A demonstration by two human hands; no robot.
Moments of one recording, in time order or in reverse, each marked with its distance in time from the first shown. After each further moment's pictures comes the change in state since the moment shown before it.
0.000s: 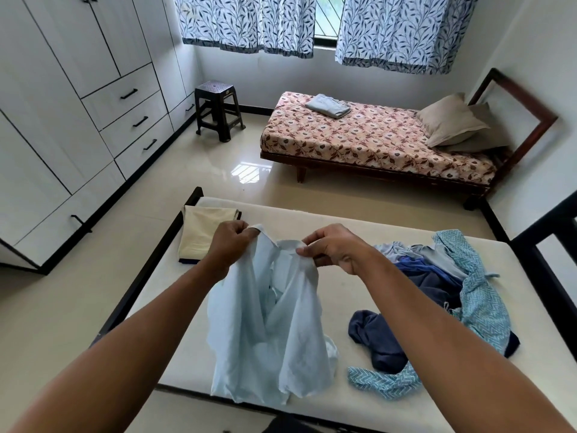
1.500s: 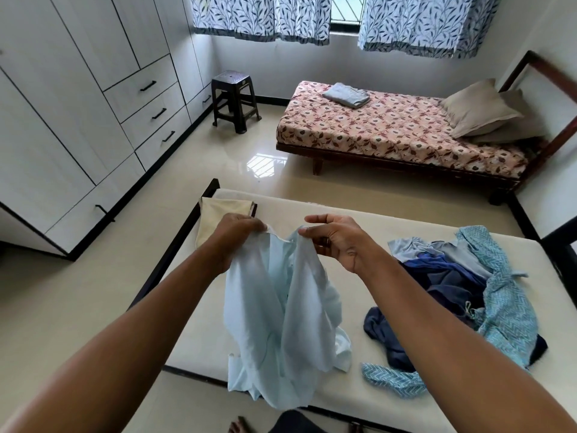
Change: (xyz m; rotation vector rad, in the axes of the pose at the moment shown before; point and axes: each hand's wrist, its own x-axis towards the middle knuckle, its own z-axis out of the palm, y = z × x) left_hand -0.023 0.036 -0.030 -0.202 -0.075 -0.240; right_hand -0.001 -0.012 0.031 0.424 -0.023 -0.027
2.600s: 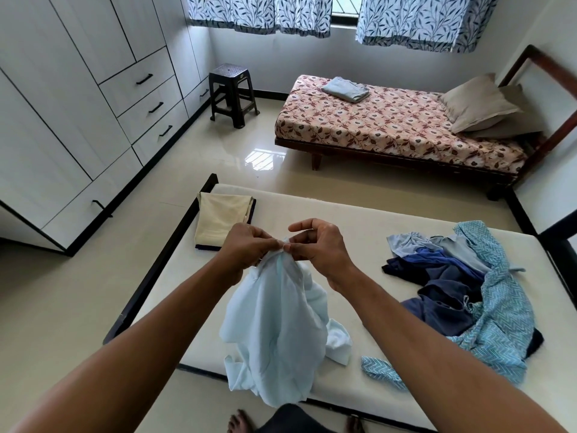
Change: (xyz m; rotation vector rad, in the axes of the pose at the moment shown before) left_hand -0.013 -0.026 0.011 0.246 -0.023 0.051; right_hand -0.009 0.047 0.026 -0.247 0.047 -0.334
